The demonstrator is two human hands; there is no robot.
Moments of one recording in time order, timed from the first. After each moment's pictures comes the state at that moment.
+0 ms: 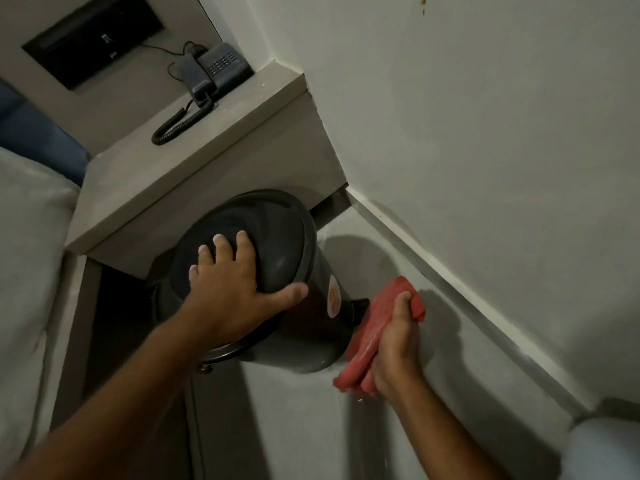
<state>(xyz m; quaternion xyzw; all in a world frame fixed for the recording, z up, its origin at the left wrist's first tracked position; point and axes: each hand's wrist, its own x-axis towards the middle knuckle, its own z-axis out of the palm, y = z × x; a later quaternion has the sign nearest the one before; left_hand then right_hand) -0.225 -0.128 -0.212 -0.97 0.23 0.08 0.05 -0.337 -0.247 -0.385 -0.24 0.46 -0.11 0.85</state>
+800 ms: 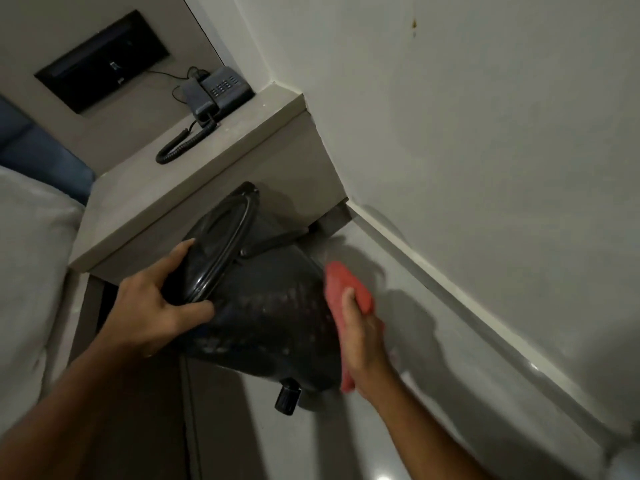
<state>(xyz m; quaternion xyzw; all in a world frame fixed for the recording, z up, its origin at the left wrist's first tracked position) -0.190 -0.054 -0.173 -0.94 0.29 0.03 -0.18 -0.310 -0.230 -0.358 -0.51 0.33 -0.07 0.79</state>
